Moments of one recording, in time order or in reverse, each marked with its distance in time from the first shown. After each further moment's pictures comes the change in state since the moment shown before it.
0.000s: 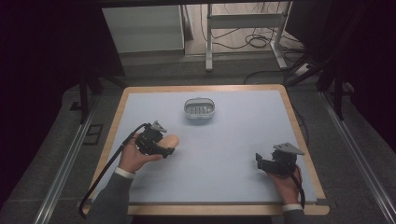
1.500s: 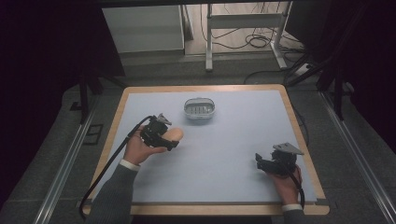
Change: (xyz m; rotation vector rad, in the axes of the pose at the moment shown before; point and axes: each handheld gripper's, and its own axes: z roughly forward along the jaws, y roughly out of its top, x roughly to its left) left arm 0.005 0.026 0.002 -0.012 0.002 0.024; right arm 0.001 0.000 0.000 0.005 -0.006 -0.008
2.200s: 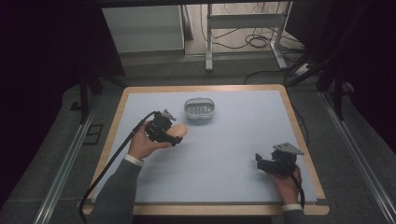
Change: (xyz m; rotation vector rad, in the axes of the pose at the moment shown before) left arm 0.003 0.020 0.007 -0.004 0.000 0.015; right arm 0.000 0.000 0.000 0.001 0.002 0.001
